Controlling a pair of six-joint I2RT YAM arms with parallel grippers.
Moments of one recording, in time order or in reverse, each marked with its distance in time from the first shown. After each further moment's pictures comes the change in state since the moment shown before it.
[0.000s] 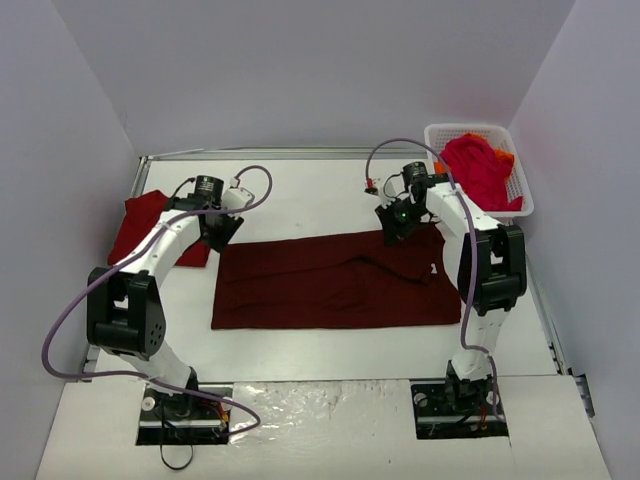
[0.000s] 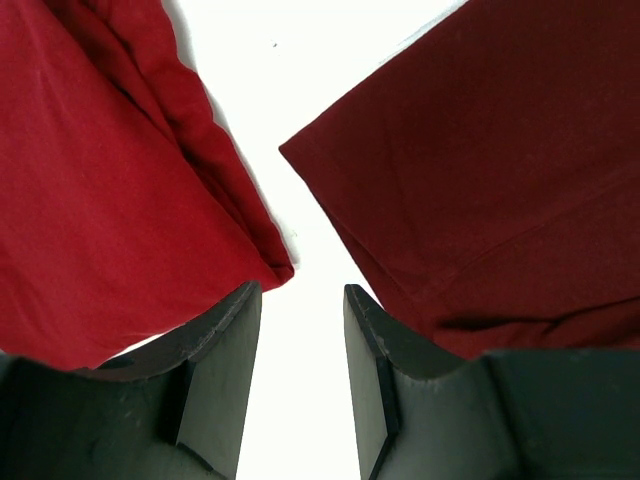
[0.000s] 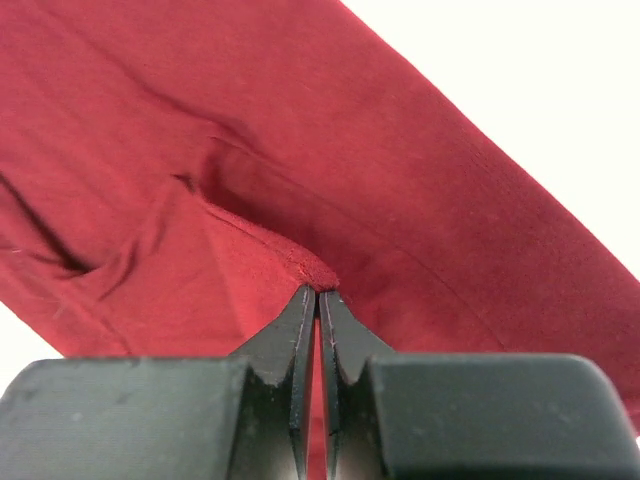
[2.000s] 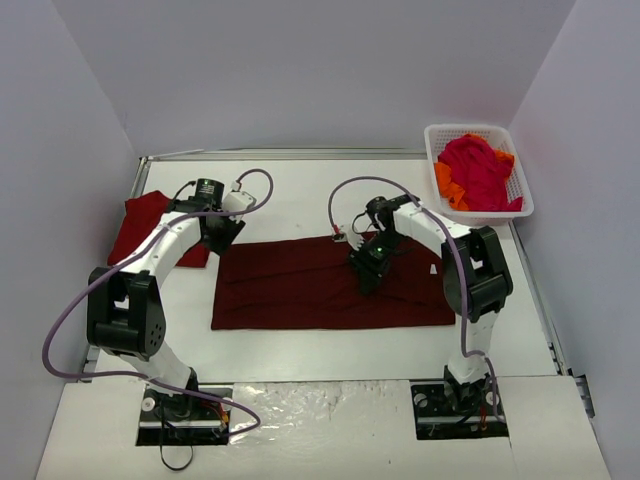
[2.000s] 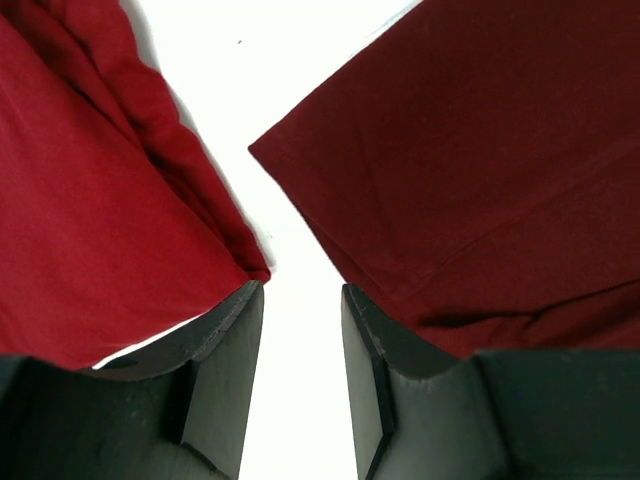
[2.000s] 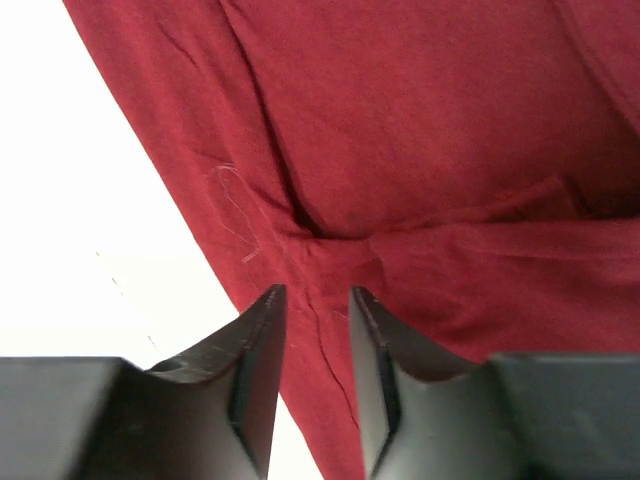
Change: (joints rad) left arm 0.000 -0.001 -0.020 0.000 0.036 0.000; right arm 0.212 -0.016 -0.150 -0.187 -0.149 -0.105
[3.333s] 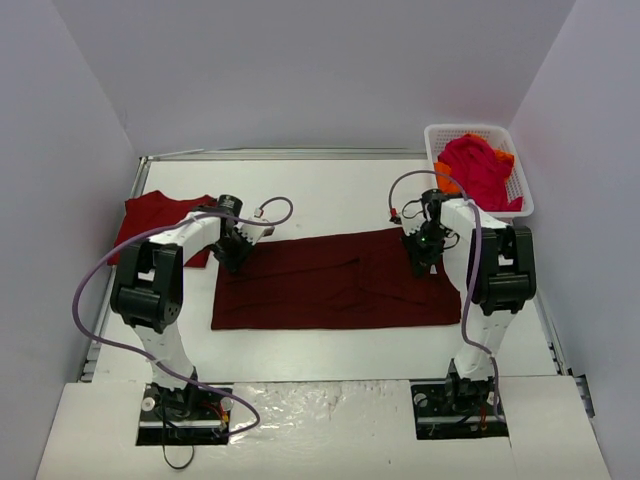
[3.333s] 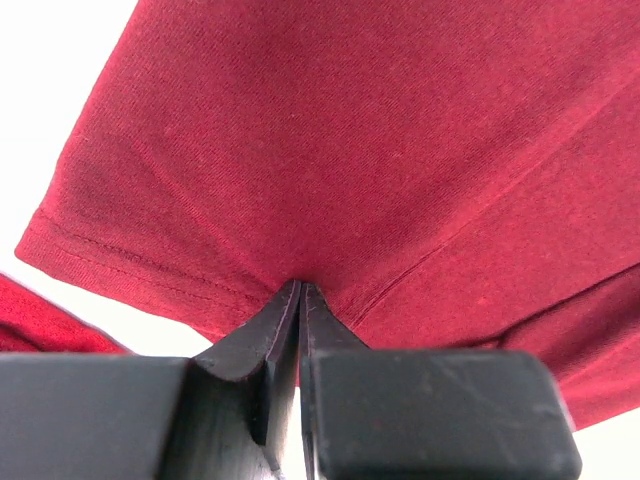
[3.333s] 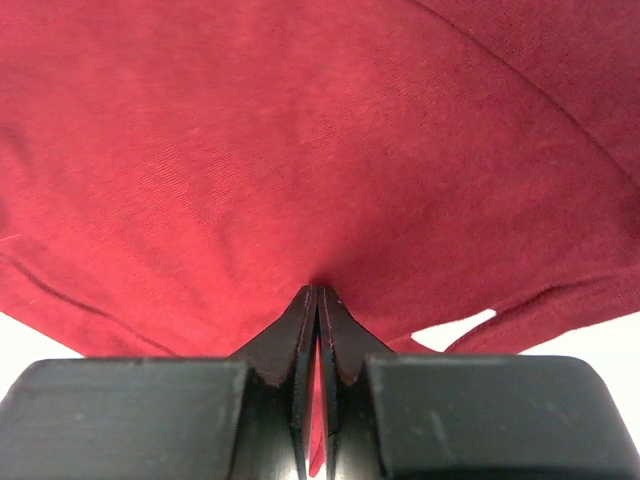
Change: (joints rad) left arm -0.040 0.211 -0.020 -0.019 0.151 0.106; right arm -0.321 -0.024 -0.066 0.130 0.331 0.154
